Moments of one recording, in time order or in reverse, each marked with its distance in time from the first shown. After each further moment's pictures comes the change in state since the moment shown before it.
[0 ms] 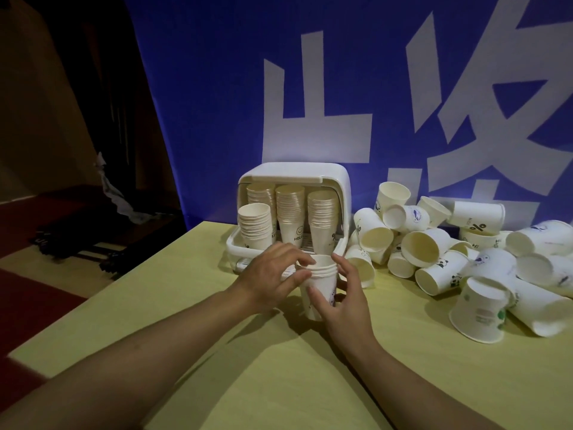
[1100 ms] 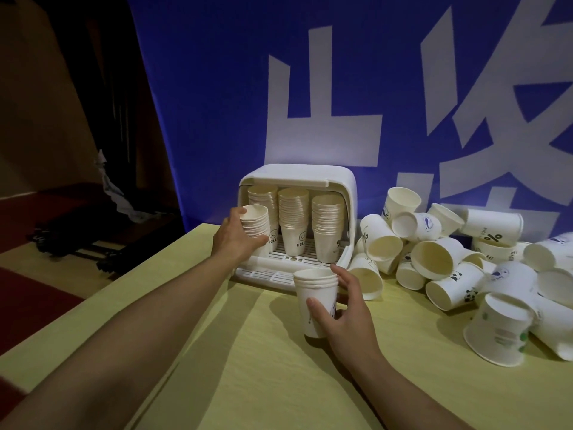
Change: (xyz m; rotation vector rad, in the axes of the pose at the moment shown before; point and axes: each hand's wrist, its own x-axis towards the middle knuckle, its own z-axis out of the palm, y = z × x) left_hand 0.062 -0.102 -0.016 0.103 0.196 -0.854; right_hand 0.008 0.011 0.003 -0.069 -0.064 0.068
